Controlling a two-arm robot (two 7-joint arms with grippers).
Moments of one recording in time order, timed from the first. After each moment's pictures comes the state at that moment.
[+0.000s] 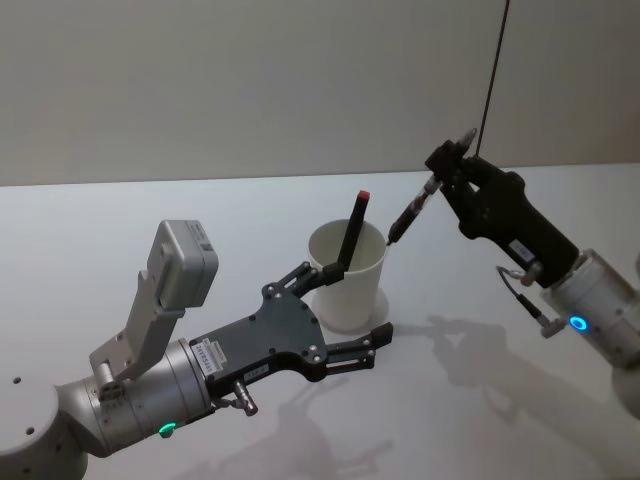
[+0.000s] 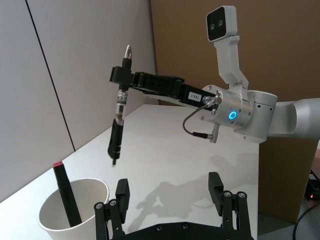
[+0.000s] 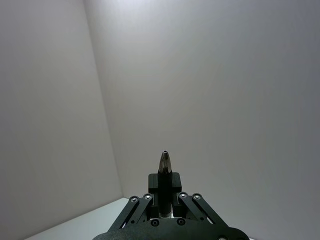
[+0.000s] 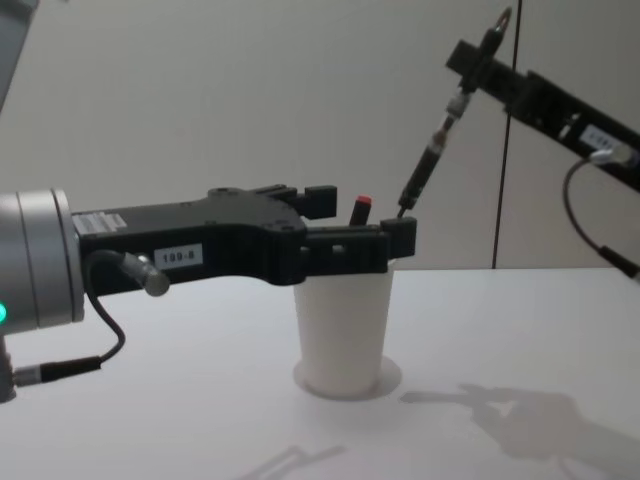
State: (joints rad) left arm -0.21 0.48 0.32 -1.72 -0.42 0.06 -0.69; right arm 0.42 0.22 -0.26 -1.28 0.75 -0.25 0.82
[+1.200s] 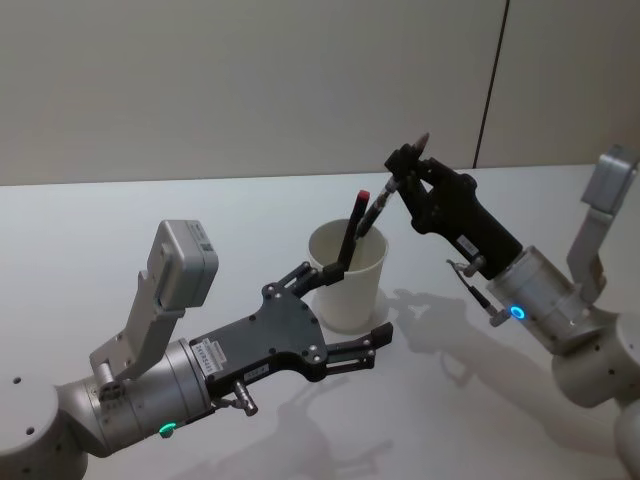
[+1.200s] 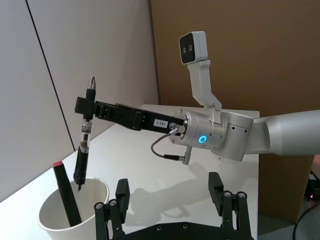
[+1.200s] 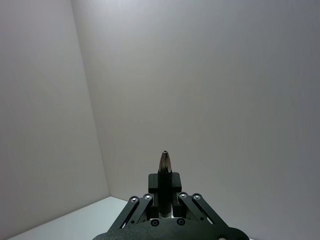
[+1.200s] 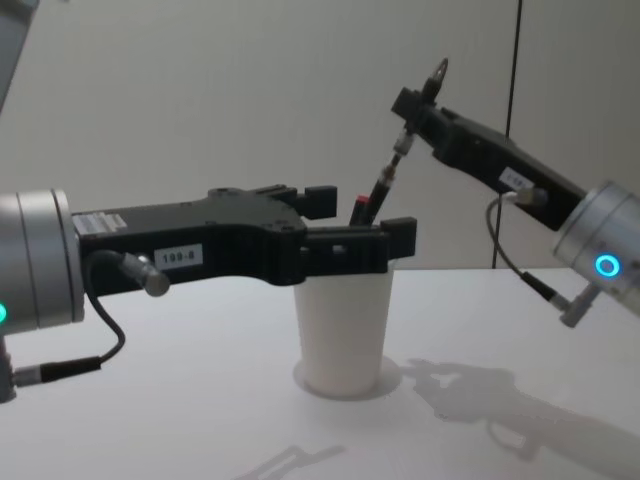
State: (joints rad) left arm -0.21 0.48 0.32 -1.72 -0.42 0.07 -0.69; right arm 0.56 0.11 -0.32 -0.99 0.71 -0.39 0.83
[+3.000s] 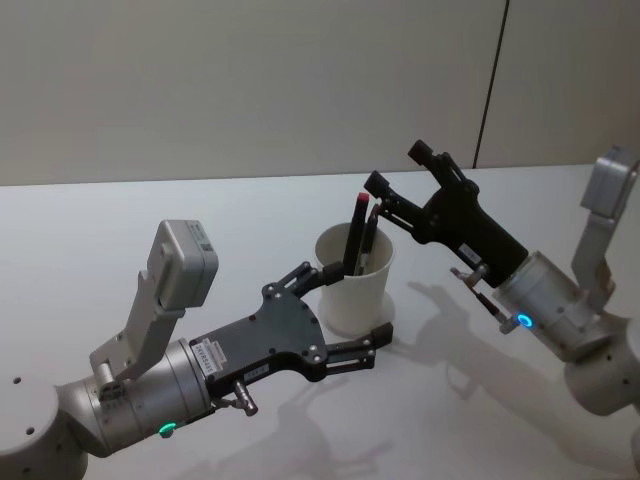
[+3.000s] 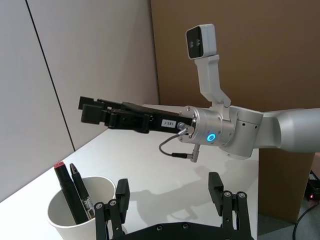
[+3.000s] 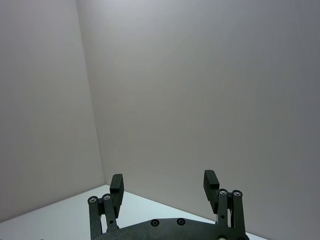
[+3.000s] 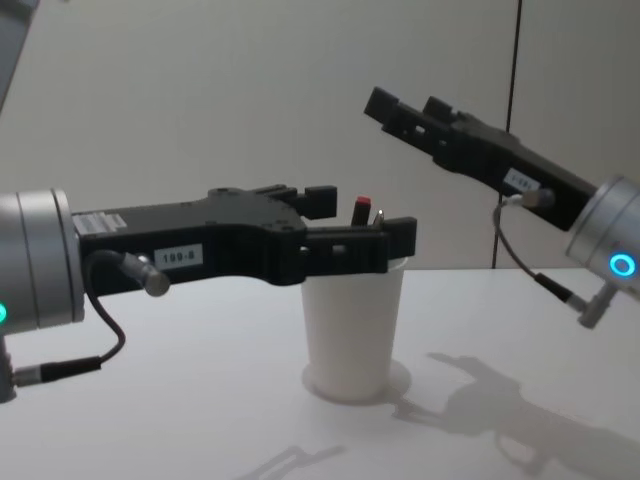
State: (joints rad) left arm -0.21 0.48 0.32 -1.72 -0.42 0.07 -0.69; right arm 0.51 0.15 -0.33 -1.11 0.63 -0.36 0.76
